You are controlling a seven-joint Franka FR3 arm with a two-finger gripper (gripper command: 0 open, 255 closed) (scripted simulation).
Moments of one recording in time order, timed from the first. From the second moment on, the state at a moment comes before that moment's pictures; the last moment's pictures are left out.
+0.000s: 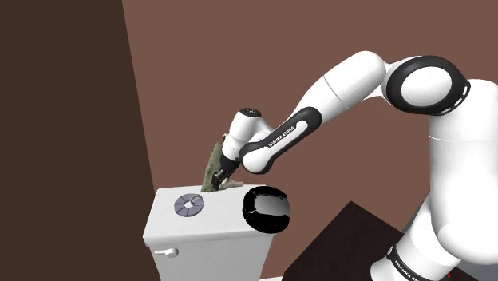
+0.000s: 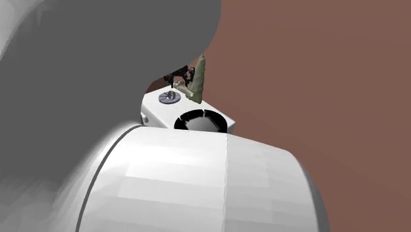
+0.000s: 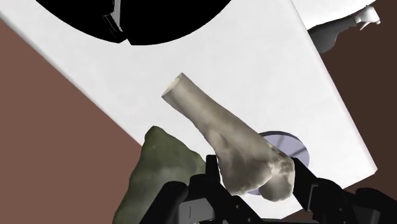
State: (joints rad) arm 0.15 0.44 0.22 -2.06 -0.13 2.75 0.16
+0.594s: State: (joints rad) arm -0.01 0.21 0.30 -2.43 0.00 2.89 -0.02
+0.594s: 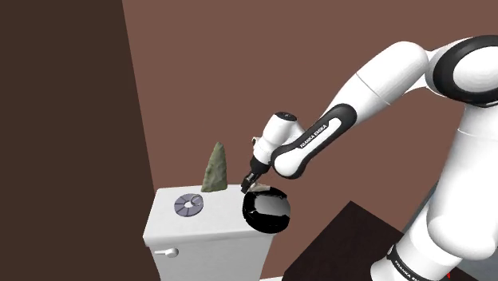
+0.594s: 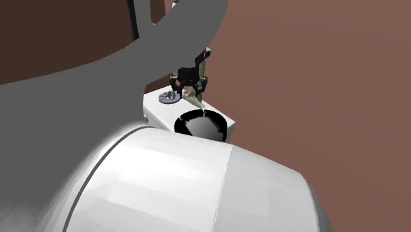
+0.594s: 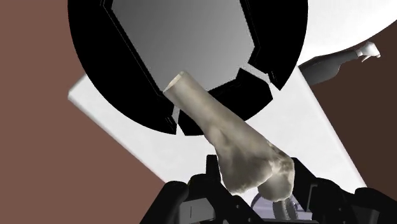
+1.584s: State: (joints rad) arm -0.06 0.25 0.29 -2.59 0.07 3.08 -0.14
